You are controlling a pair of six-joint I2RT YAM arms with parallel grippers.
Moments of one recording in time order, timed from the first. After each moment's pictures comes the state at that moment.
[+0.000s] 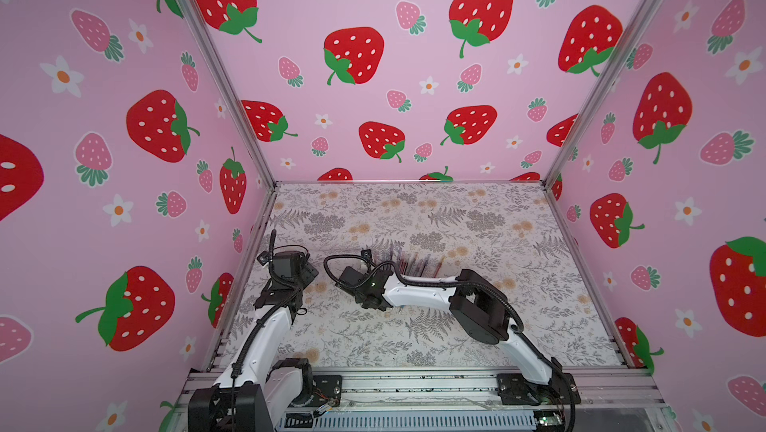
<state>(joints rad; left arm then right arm) 0.08 1.01 0.52 -0.32 -0.23 -0.70 1.27 2.33 1.78 -0.60 0.51 0.86</state>
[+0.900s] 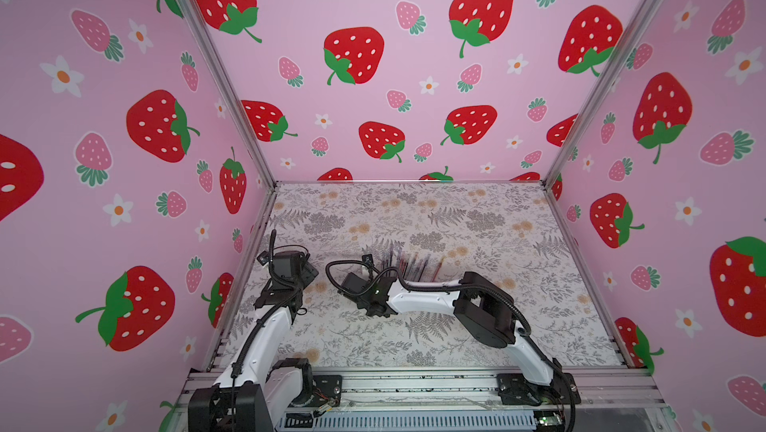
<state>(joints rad) 0.08 1.01 0.52 -0.32 -0.23 -0.70 1.31 2.26 1.65 -0.51 0.50 0.85</state>
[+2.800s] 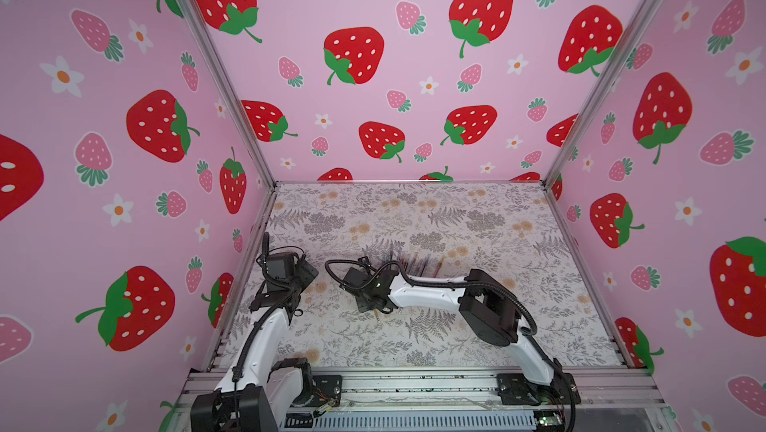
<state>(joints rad) 0.14 0.97 0.52 -0.35 -0.05 -0.71 1.27 2.24 1.68 -0.61 0.31 0.74</state>
